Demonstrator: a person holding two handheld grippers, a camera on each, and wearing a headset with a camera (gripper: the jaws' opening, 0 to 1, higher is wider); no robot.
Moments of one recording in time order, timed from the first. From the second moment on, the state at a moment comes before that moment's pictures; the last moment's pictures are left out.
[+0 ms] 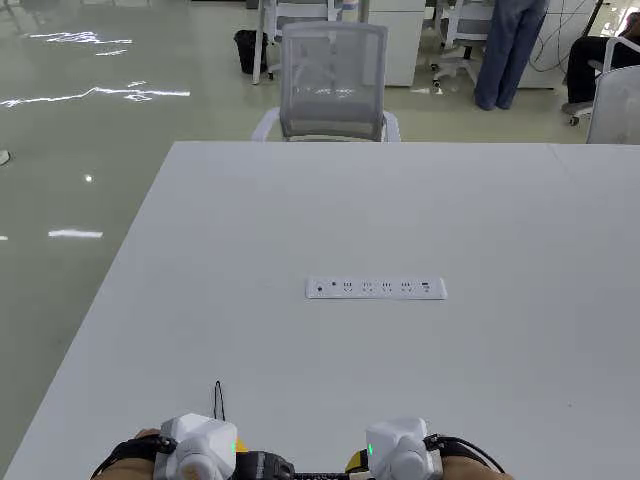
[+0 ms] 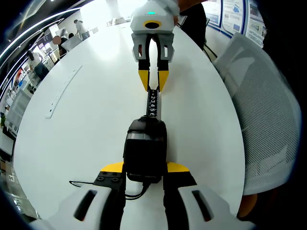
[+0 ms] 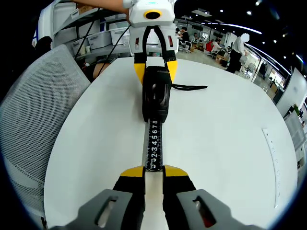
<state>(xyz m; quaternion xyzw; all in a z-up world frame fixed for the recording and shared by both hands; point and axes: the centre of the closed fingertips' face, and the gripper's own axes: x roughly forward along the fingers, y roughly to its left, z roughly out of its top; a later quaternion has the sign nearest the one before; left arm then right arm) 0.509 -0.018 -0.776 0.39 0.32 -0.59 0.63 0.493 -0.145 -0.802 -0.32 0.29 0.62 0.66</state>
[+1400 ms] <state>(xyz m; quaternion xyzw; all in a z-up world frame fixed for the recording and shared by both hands) 0.509 -0.018 -0.777 0.39 0.32 -0.59 0.63 0.492 -0.172 -0.805 -0.32 0.30 0.61 0.66</state>
